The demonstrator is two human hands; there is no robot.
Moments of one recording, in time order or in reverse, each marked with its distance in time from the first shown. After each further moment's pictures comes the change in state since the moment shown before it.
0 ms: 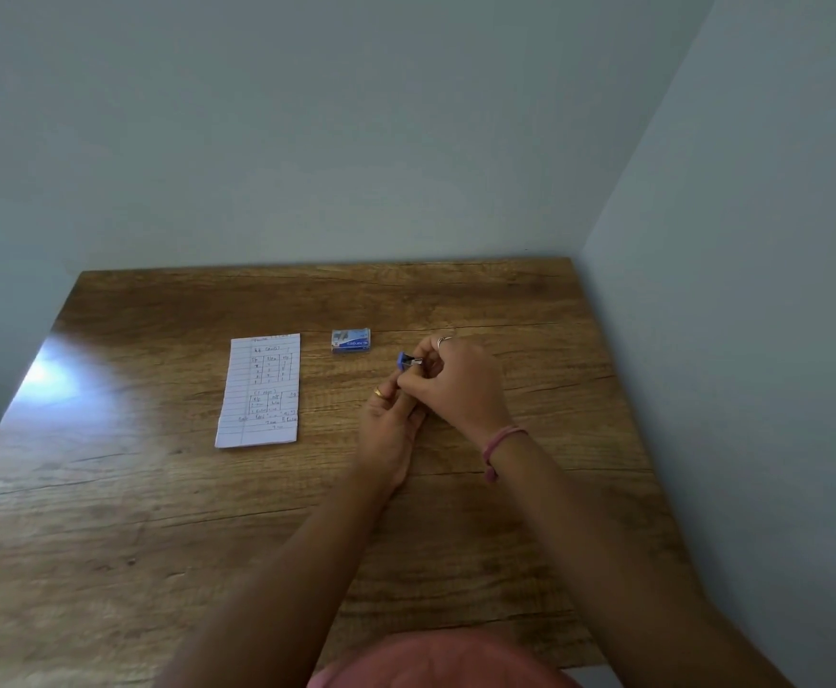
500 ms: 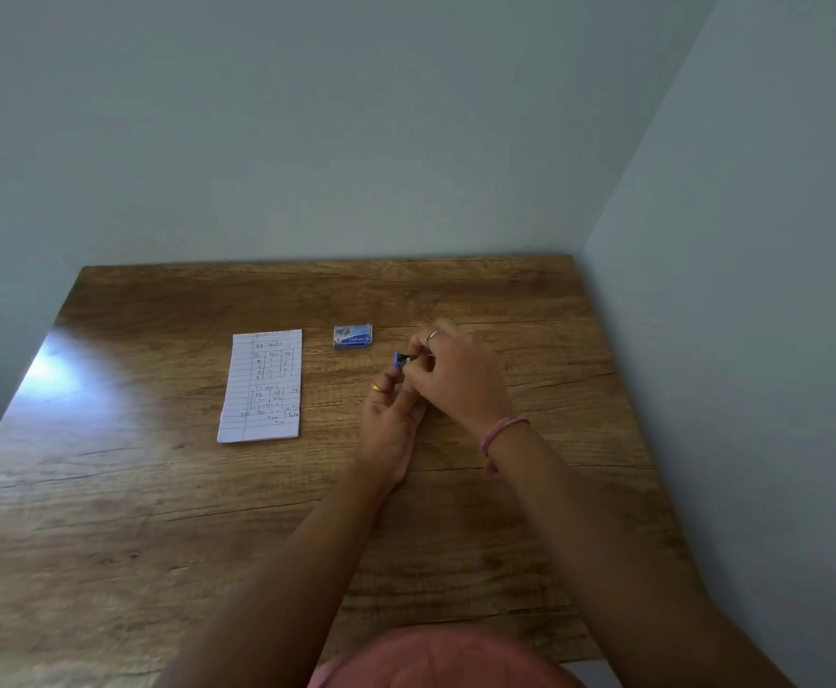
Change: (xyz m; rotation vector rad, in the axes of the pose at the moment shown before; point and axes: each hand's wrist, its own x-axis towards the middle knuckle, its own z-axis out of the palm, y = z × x) left_hand -0.002 0.003 0.000 -0.007 0.021 0.006; right_hand 0.005 -0.005 -0.003 -0.194 -0.056 -0.128
